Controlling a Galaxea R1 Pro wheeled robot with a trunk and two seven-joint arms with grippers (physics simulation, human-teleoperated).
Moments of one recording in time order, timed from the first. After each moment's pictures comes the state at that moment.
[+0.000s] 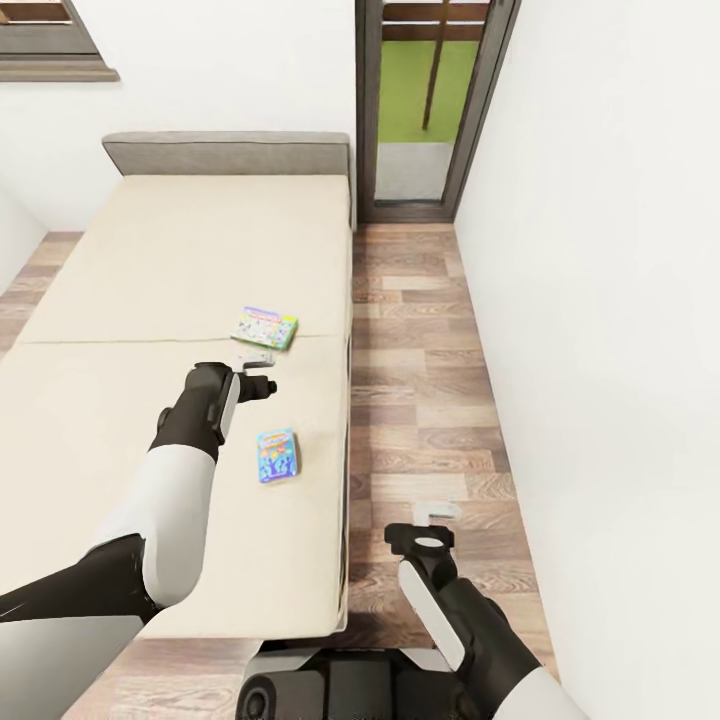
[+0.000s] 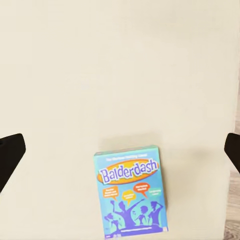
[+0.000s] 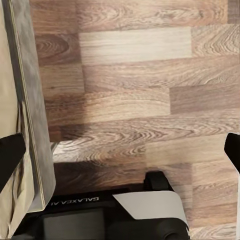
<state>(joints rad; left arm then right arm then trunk) -1.17 -0.14 0.34 -0.76 -0.37 0.77 -0.06 -0.51 0.12 0.47 -1.08 -0.48 0.52 -0.68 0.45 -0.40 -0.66</state>
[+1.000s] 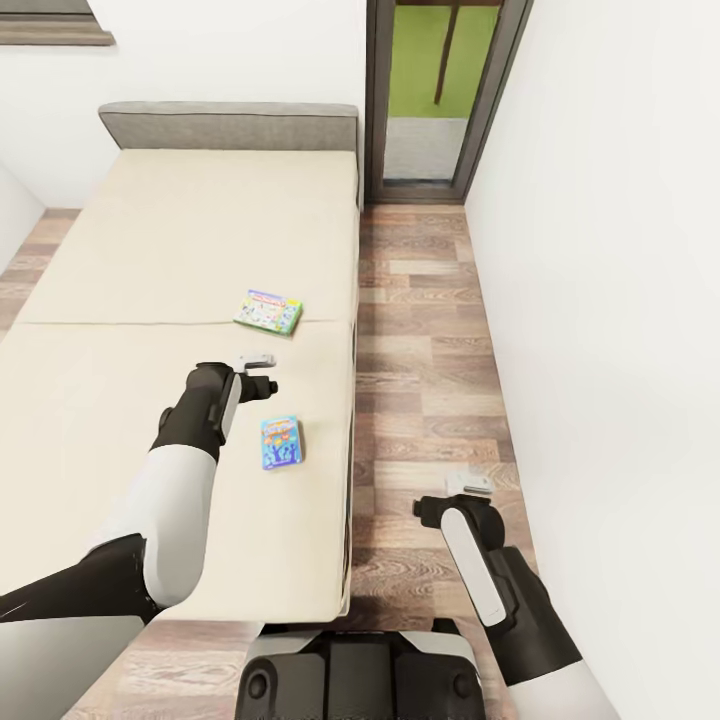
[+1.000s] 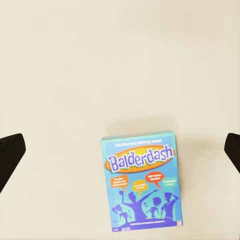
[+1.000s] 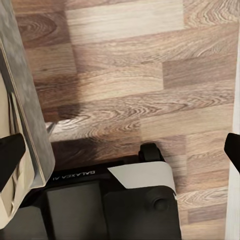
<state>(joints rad) -1.17 -0.14 0.34 -0.75 -0.37 0.76 -0.06 -0.51 0.13 0.20 -1.37 -0.48 0.93 -0.68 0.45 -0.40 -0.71</state>
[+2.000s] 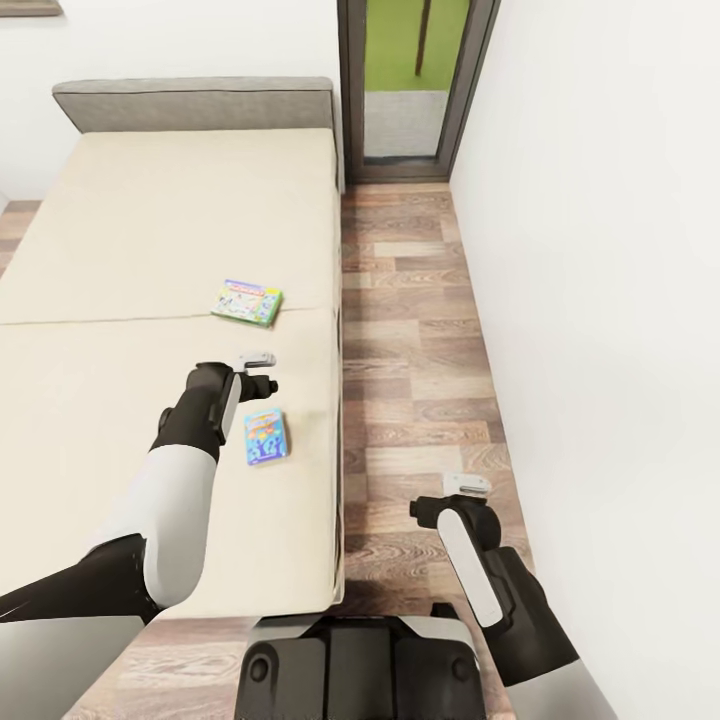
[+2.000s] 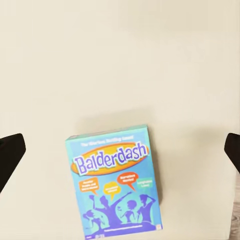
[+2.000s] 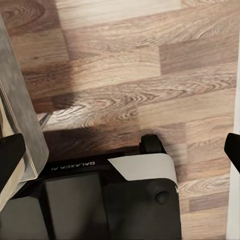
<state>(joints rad) -1.17 -0.14 0.34 -0.75 -0.37 0.75 -0.06 -0.51 0.13 0.22 -1.36 -0.48 0.93 -0.67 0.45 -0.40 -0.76</state>
